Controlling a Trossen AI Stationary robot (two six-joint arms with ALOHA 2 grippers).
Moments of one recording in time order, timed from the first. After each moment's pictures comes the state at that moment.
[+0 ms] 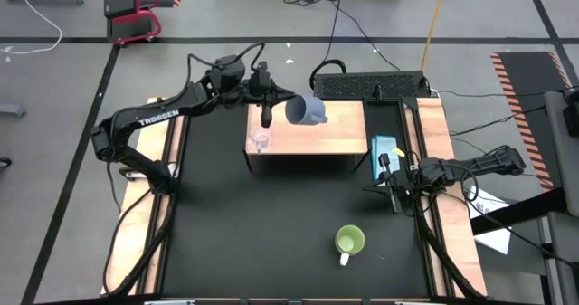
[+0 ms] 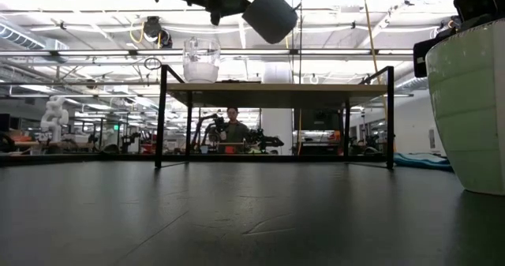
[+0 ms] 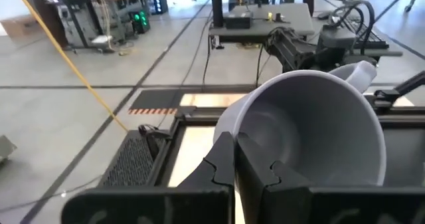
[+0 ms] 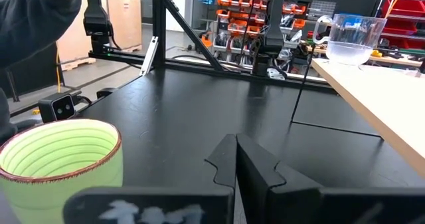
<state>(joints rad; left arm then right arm) 0.49 1.47 1.32 -0.07 0.37 0.17 0.21 0.11 0.01 0.03 0.02 -0.08</state>
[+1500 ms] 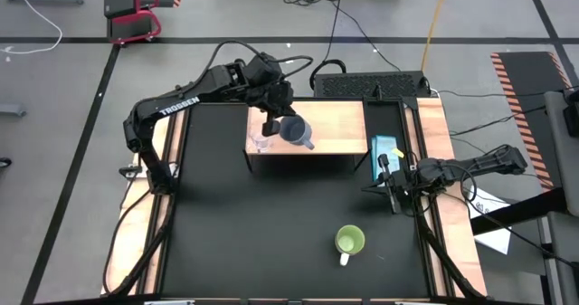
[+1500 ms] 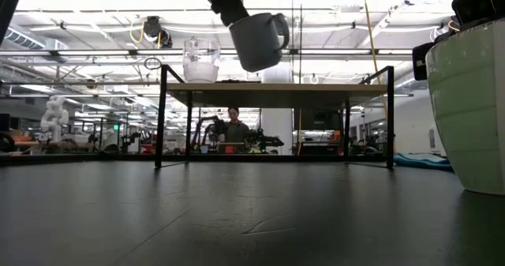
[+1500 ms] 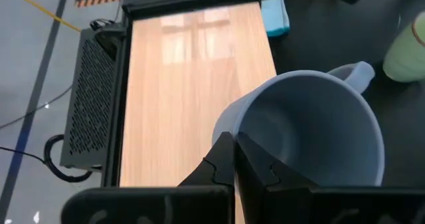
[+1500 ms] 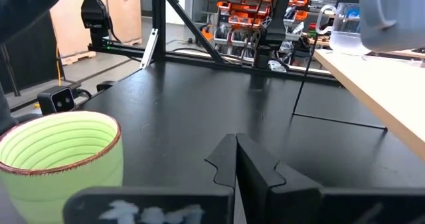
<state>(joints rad) 0.41 1.75 1.87 -0.92 0.27 0.43 0.21 0.14 0.01 0.03 0.02 -0.08</state>
